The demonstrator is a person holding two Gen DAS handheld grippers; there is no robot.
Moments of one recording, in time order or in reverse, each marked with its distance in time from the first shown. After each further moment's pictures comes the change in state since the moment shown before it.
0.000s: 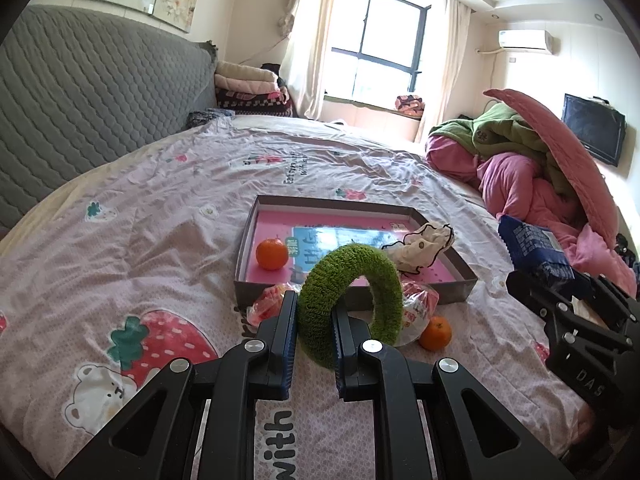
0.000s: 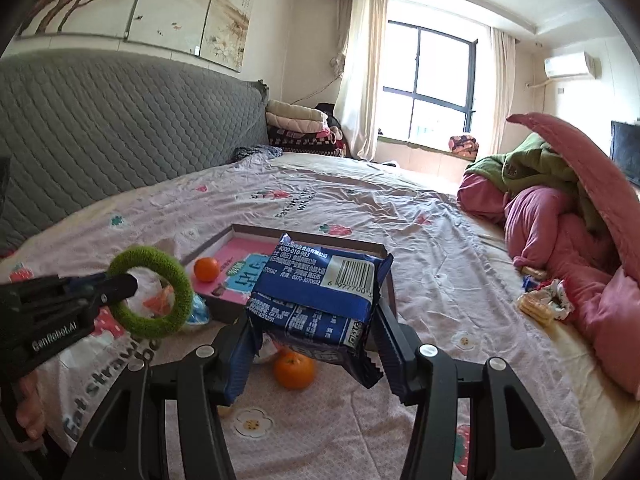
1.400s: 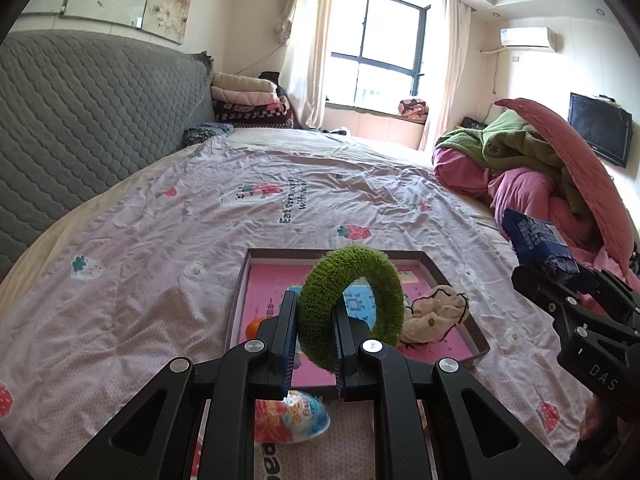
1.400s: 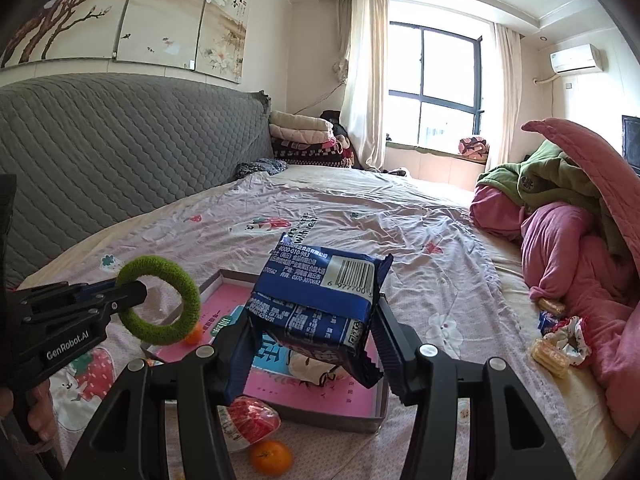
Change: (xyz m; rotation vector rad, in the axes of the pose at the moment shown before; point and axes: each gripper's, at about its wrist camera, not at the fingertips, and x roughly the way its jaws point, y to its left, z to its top) left arm 0.050 -0.016 0.088 0.022 -0.019 0.021; right arm 0.050 -0.037 0.070 0.016 -0.022 0.049
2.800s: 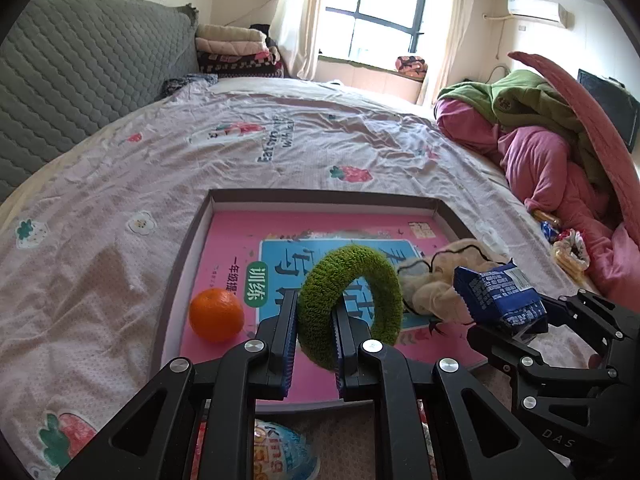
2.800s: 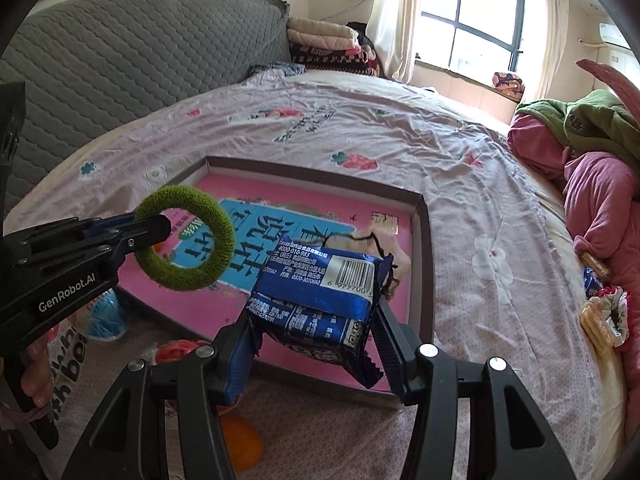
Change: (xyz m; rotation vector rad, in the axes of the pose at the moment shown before) left arm 0.113 -0.008 -0.029 -0.002 0.177 -0.036; right arm 0.110 -0.005 -0.053 -0.065 0.350 0.065
